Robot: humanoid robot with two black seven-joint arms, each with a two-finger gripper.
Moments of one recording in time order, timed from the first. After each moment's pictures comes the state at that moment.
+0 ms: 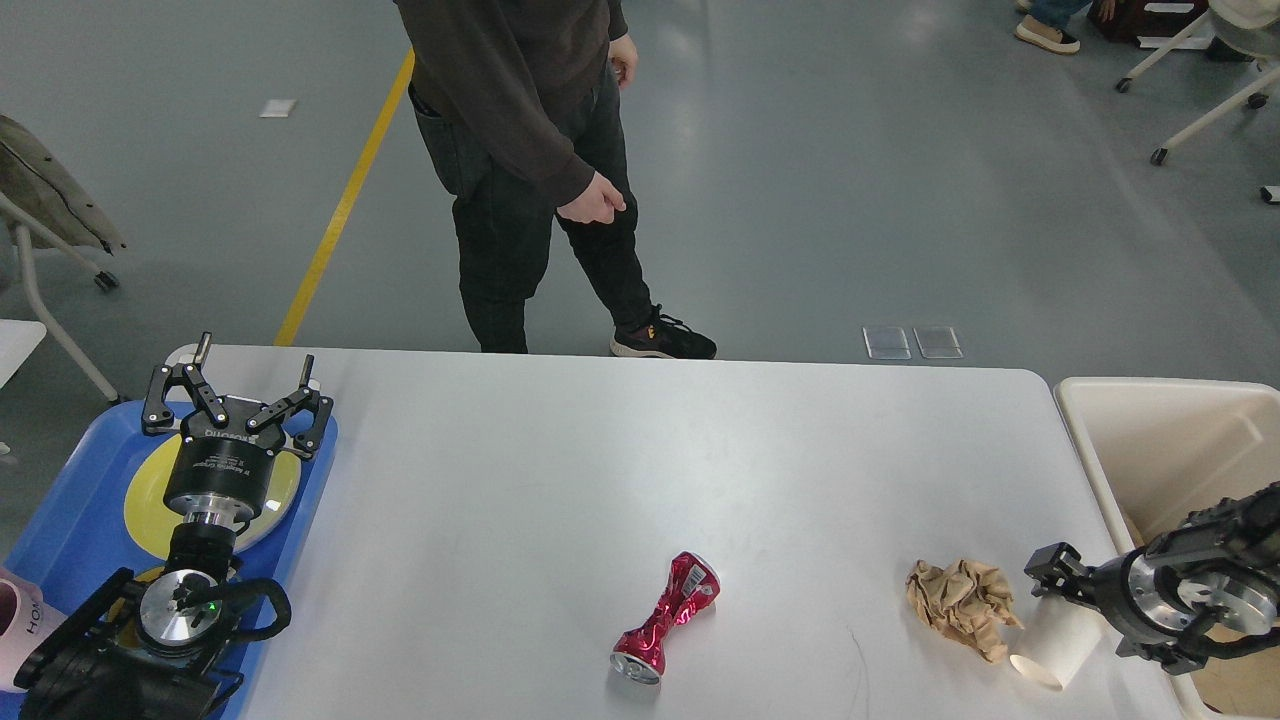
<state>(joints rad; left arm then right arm) -0.35 0.20 -1.27 -0.67 -0.08 -0.63 -0.27 1.17 -0.51 -1.14 1.03 0.12 0.11 -0.04</state>
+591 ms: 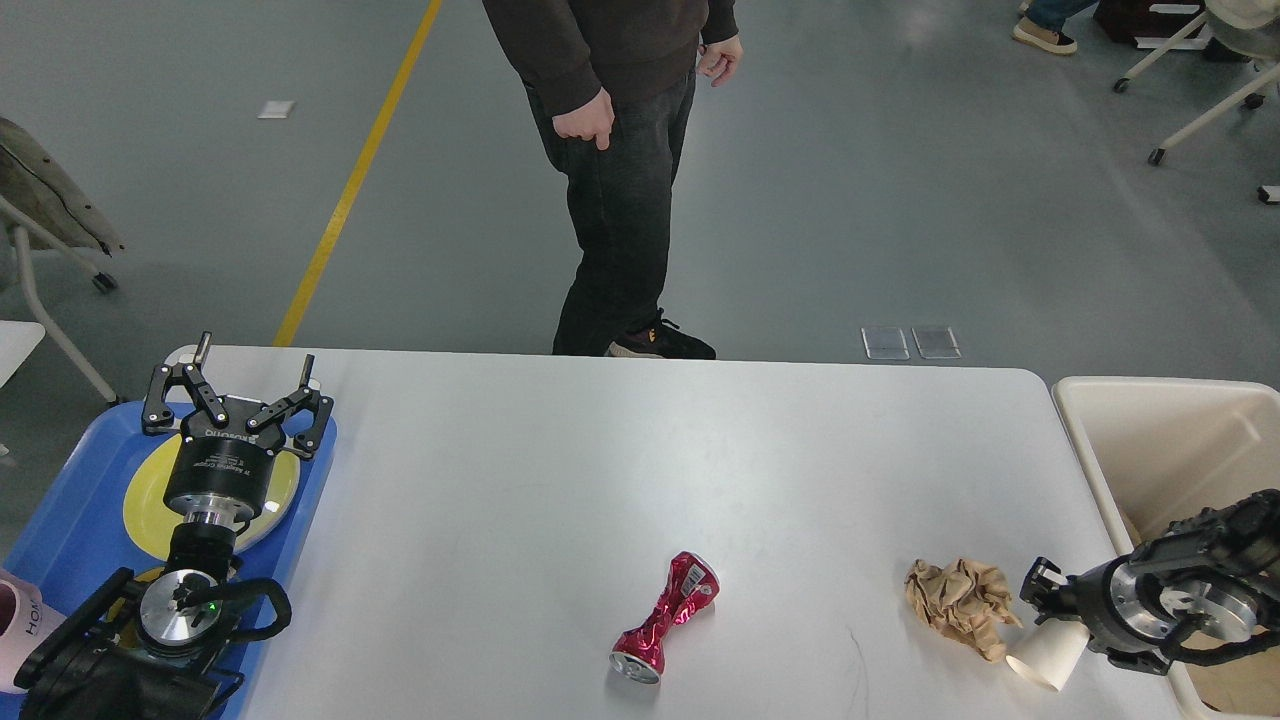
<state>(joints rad) -0.35 0.20 -1.27 -0.67 -0.08 -0.63 -0.27 1.15 -0.50 -1.11 1.03 0.12 0.12 -0.04</state>
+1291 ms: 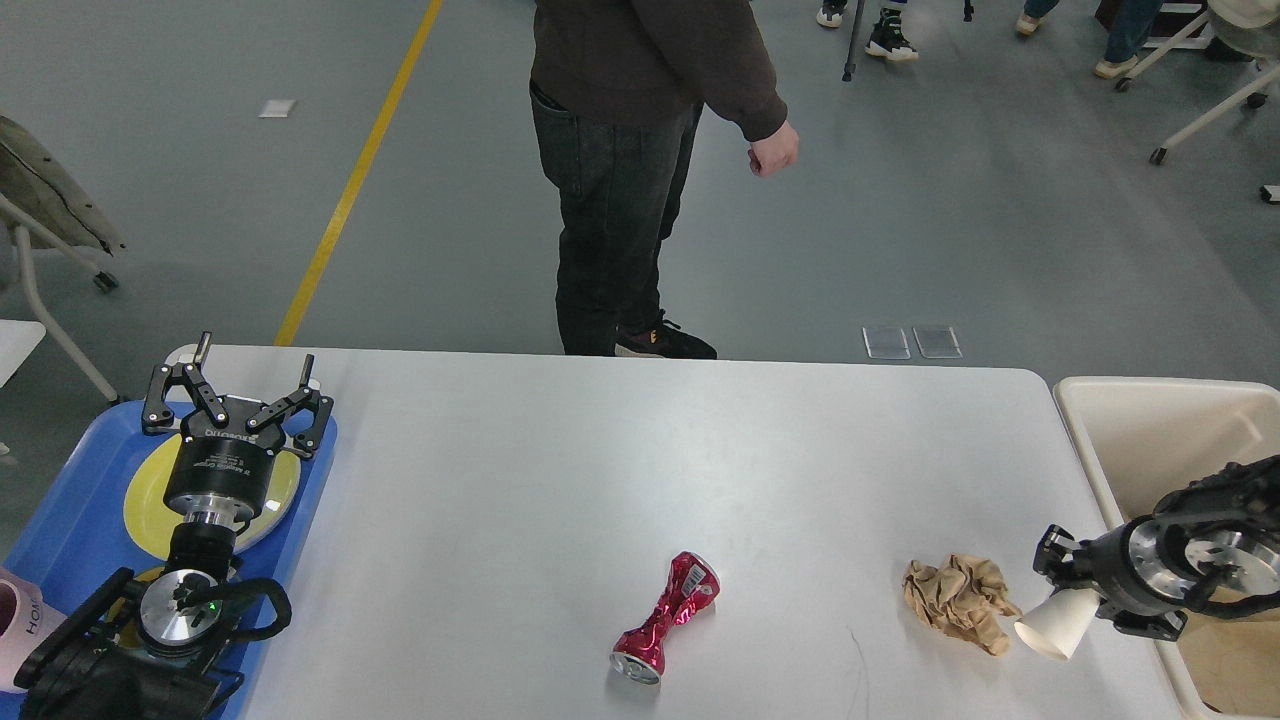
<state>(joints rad) -0.35 0.20 -1.27 -0.67 -0.08 -0.63 -0.27 1.27 -0.55 -1.12 1.05 0.11 0.22 -0.07</state>
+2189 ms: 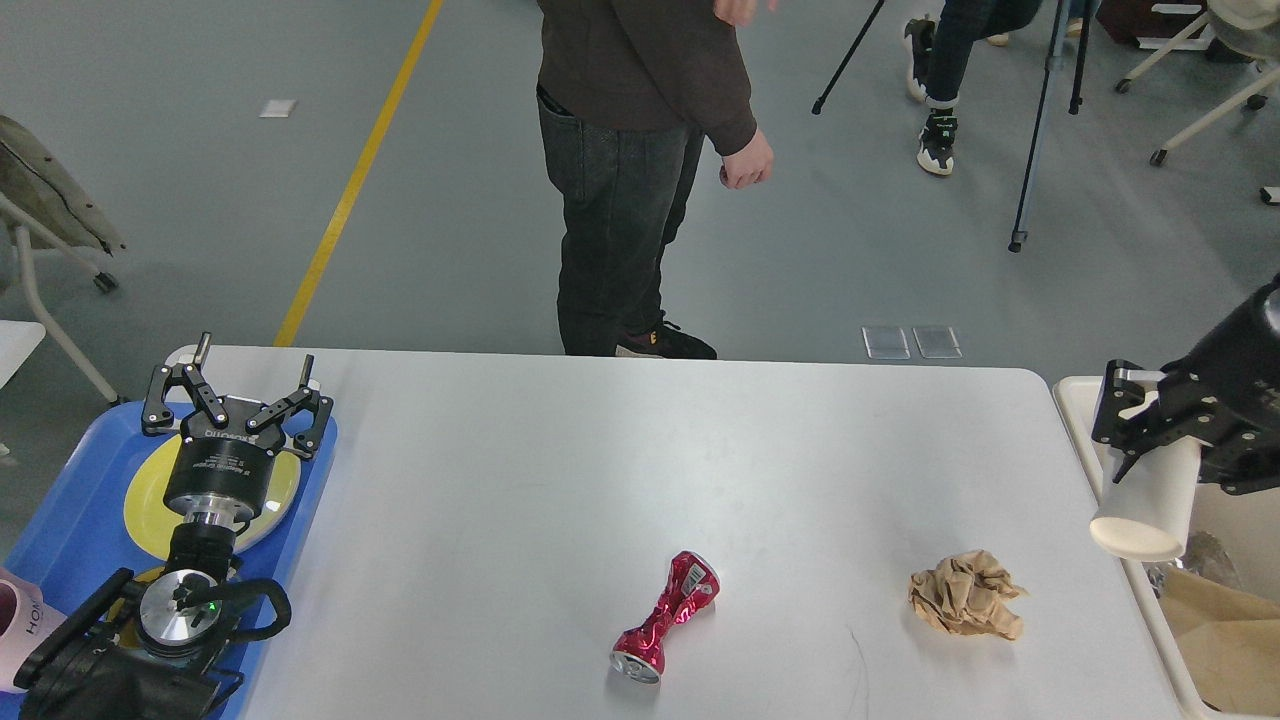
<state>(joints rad) -0.35 0.20 -1.27 -0.67 -0.08 -0.63 -0.27 2.31 -0.51 -1.58 1.55 0.13 0.76 -0.17</state>
